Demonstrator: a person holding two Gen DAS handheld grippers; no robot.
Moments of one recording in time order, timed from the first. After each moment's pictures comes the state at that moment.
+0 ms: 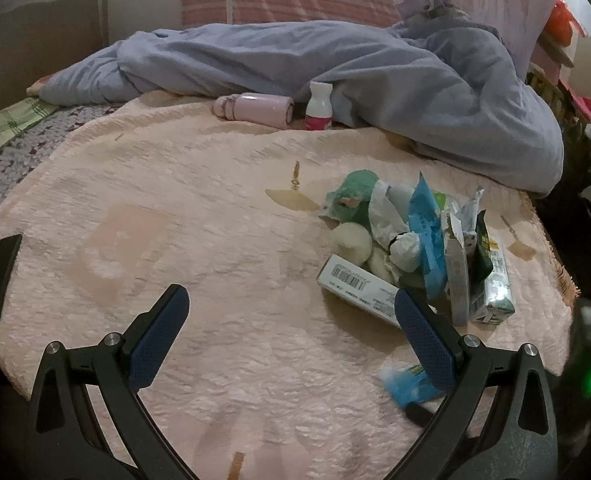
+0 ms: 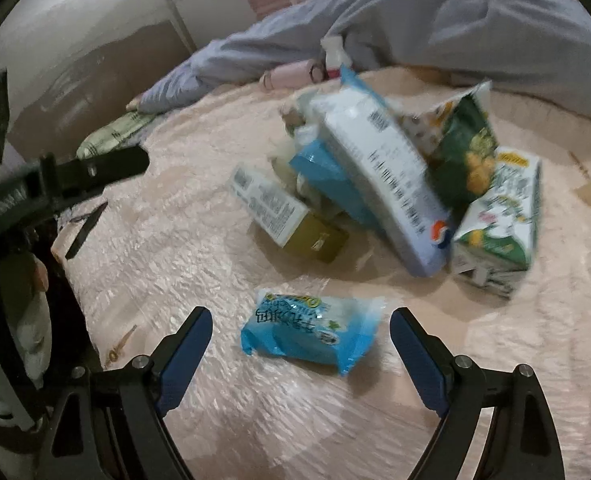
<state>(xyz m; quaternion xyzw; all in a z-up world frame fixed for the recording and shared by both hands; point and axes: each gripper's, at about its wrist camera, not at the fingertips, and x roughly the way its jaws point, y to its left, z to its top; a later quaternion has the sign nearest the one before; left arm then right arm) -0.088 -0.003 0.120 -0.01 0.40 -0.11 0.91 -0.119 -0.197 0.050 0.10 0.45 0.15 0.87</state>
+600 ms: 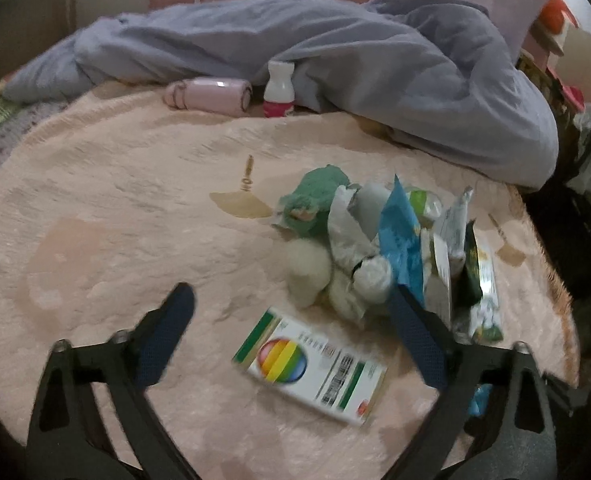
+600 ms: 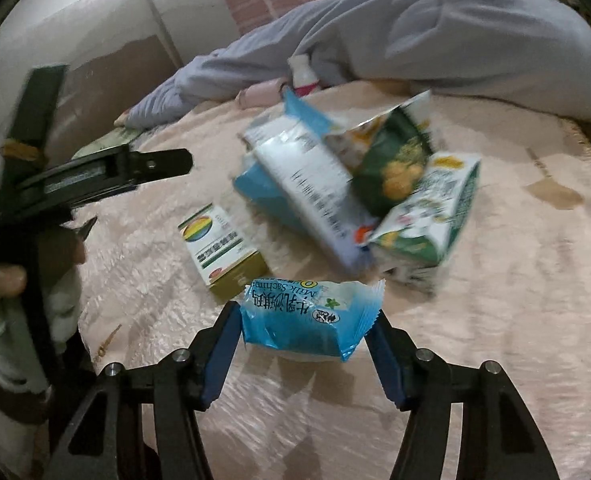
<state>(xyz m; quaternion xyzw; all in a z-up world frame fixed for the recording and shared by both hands) -0.029 -0.047 0.106 -0.02 0.45 -0.16 0.88 -0.142 -0.251 0.071 0.11 0.43 0.12 0.89</state>
